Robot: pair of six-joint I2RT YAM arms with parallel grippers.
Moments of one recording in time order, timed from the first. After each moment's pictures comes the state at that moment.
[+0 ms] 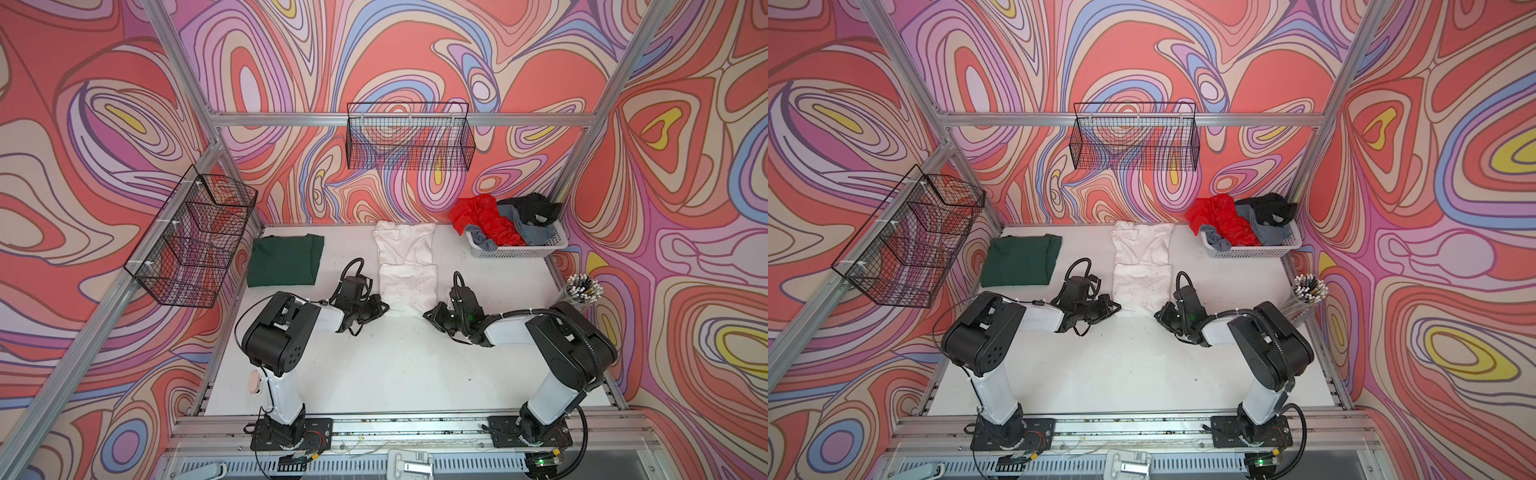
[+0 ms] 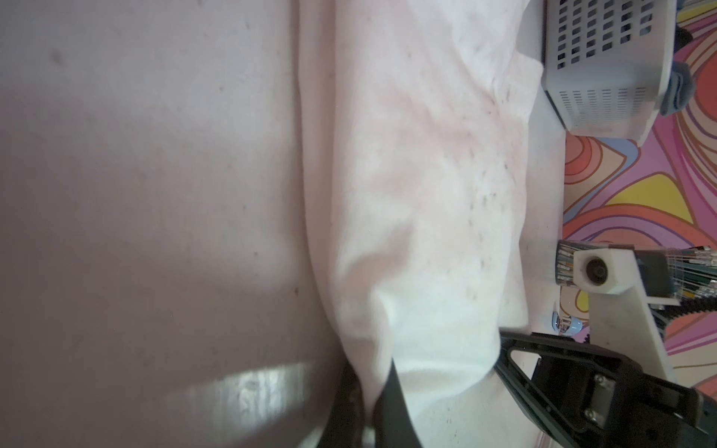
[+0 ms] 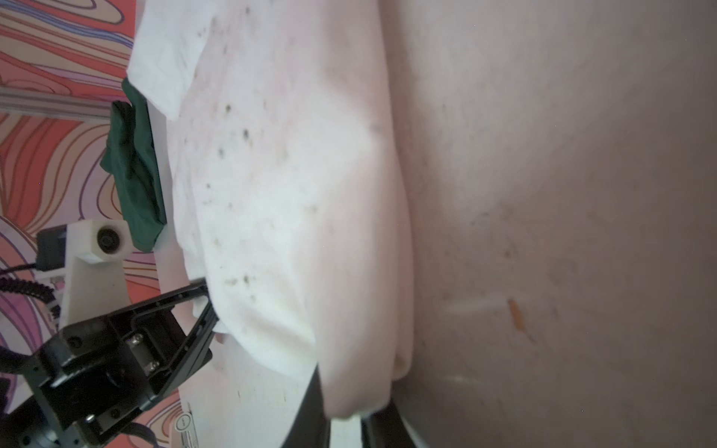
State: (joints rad) left arm -0.42 1.86 0.78 0.31 0.44 -0.81; right arm 0.49 1.72 0.64 0.32 -0.27 1.05
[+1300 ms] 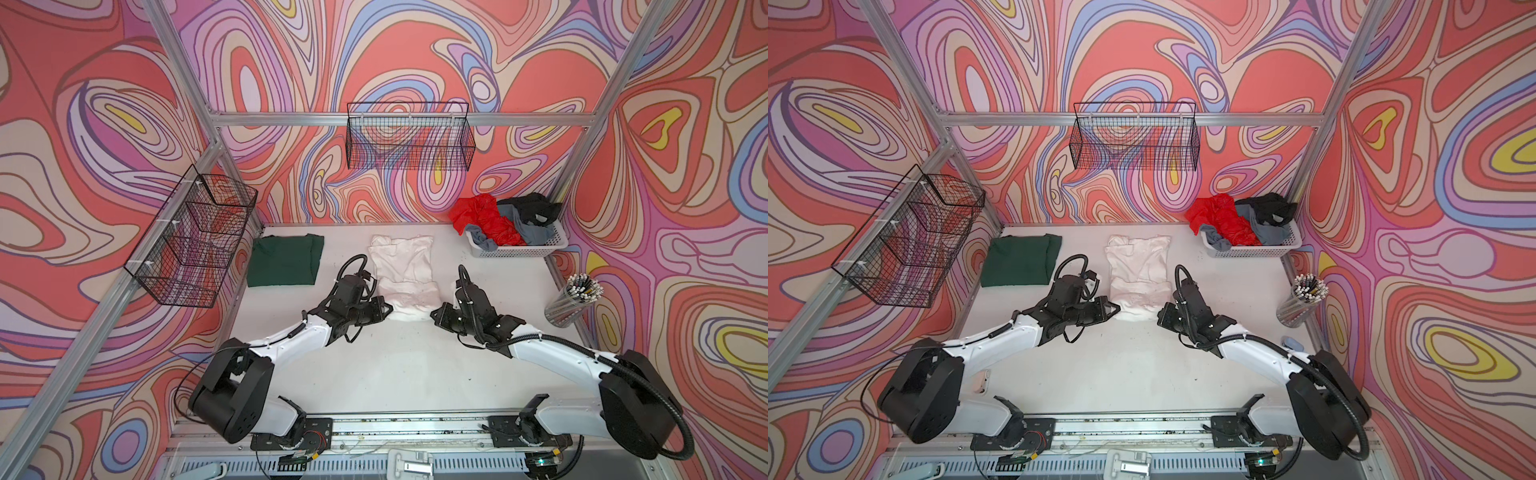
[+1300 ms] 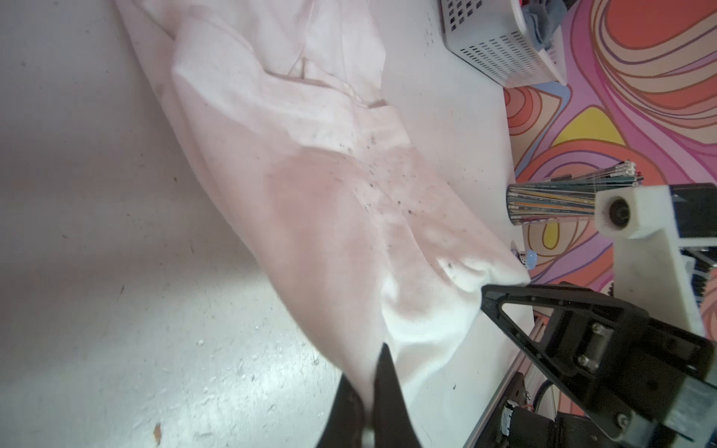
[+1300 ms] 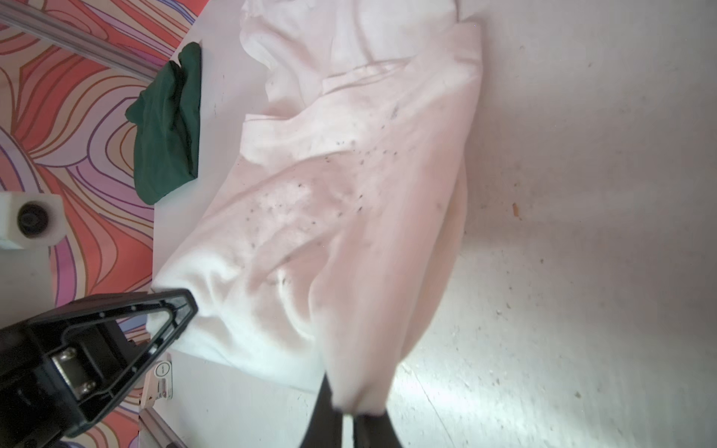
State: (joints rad) left arm -0.53 1.36 0.72 -0.03 0.35 -0.74; right arm 0.63 1.25 0.65 -0.10 -0.09 0.91
